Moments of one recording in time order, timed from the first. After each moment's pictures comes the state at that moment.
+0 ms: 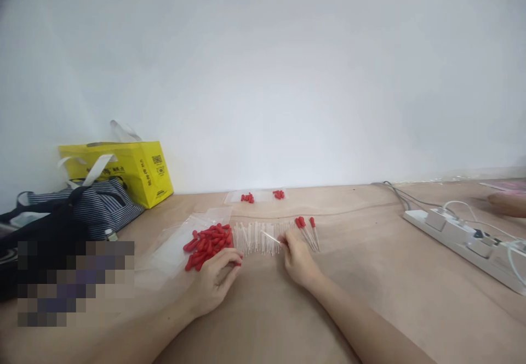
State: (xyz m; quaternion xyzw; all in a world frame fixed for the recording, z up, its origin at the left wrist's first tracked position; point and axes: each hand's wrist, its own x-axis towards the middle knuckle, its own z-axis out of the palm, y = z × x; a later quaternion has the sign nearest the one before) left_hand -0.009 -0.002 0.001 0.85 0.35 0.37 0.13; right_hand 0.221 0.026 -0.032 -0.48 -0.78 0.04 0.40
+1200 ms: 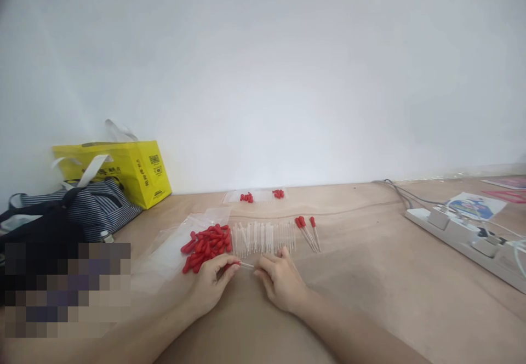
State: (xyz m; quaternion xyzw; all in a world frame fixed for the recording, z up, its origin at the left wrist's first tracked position) left_hand -0.005 0.005 -0.010 0.80 0.45 0.35 0.17; right_hand 0.186 -0.006 -0.024 -0.41 -0.86 0.05 0.31
